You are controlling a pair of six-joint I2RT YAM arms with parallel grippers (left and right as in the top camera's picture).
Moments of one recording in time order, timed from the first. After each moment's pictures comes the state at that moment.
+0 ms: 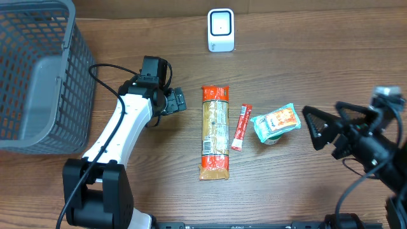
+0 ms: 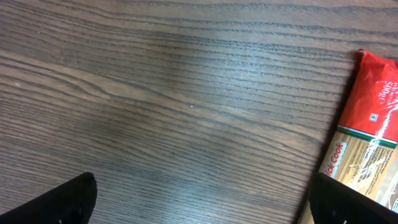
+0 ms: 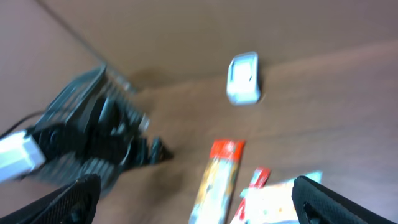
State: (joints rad) left arm -0.14 1.68 1.20 -0.79 -0.09 -0.42; right arm 0.06 0.74 1.13 -0.78 -0.51 0.39
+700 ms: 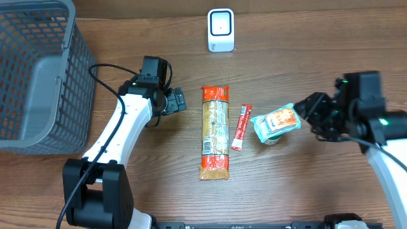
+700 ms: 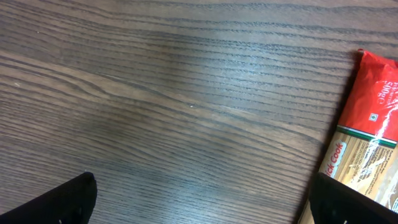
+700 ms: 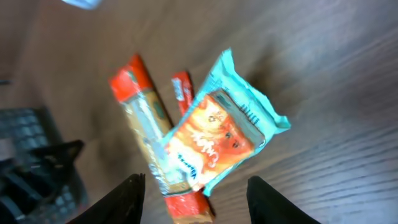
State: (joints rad) left arm -0.14 1.68 1.20 -0.79 -0.09 -0.42; right arm 0.11 1.26 1.12 -0.96 -0.34 0.77
